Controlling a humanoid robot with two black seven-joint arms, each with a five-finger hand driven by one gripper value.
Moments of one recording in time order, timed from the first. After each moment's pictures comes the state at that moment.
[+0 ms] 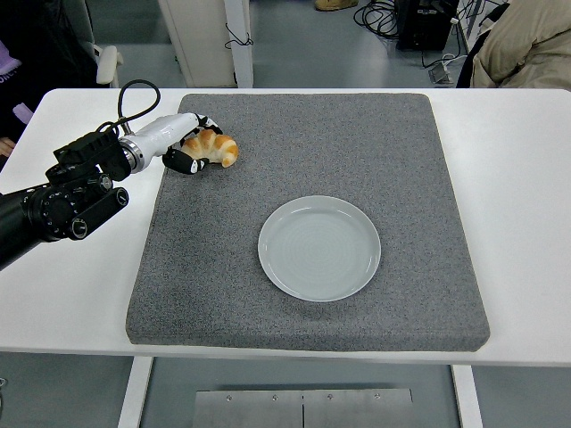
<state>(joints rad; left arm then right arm) -1.07 0.26 -0.11 -0.54 1.22 0.13 -0.23 -0.10 0.00 0.02 0.13 -0.11 0.03 0.41</state>
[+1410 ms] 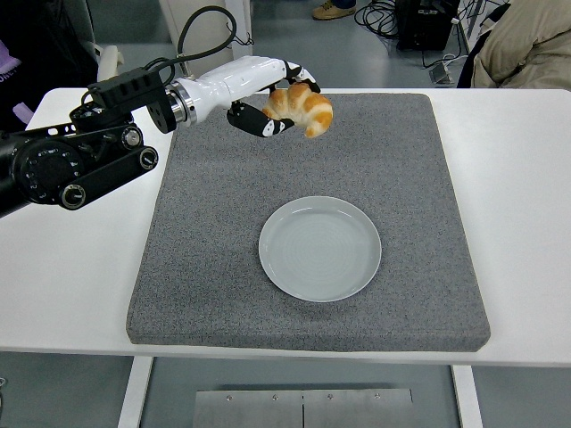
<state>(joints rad) -1.27 0.36 -0.12 -1.03 1.29 0.12 -0.28 -0.10 0.00 0.02 0.13 -0.11 0.03 0.41</state>
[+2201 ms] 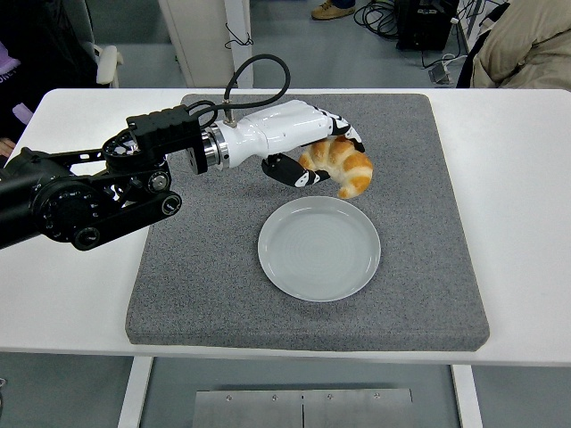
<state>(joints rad) -1.21 0.35 -0.11 -1.20 1.46 0.16 -0.28 -0.10 0.00 0.02 0.13 -0.11 0.03 0.41</state>
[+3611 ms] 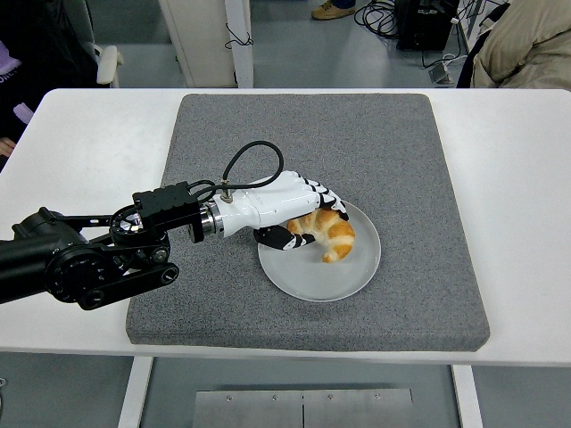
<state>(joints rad) -1.05 0.34 0.01 -1.19 1.57 0.33 -0.29 -0.10 0.00 0.02 0.13 -0.11 0.03 0.41</state>
